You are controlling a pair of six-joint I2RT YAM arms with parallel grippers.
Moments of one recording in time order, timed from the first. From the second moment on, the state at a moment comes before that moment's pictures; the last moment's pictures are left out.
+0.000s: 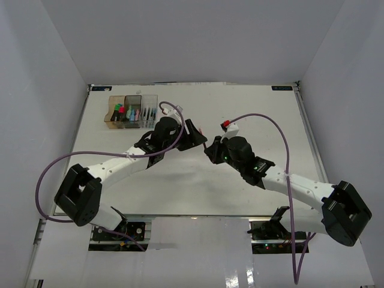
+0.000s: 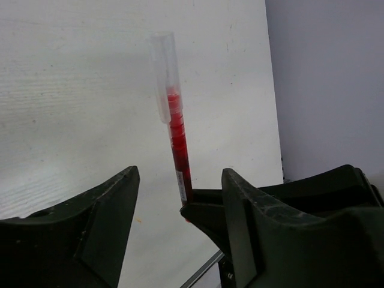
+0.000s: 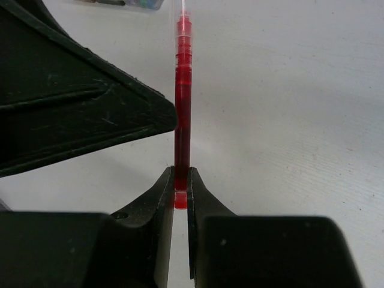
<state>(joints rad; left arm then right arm) -0.68 1.44 0.92 0.08 0.13 -0.86 0.83 1.20 0.66 0.16 0.13 0.48</state>
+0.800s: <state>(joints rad) -0.69 1.54 1.04 0.05 0.00 -0.75 0.83 1.19 0.62 0.22 0.12 0.49</state>
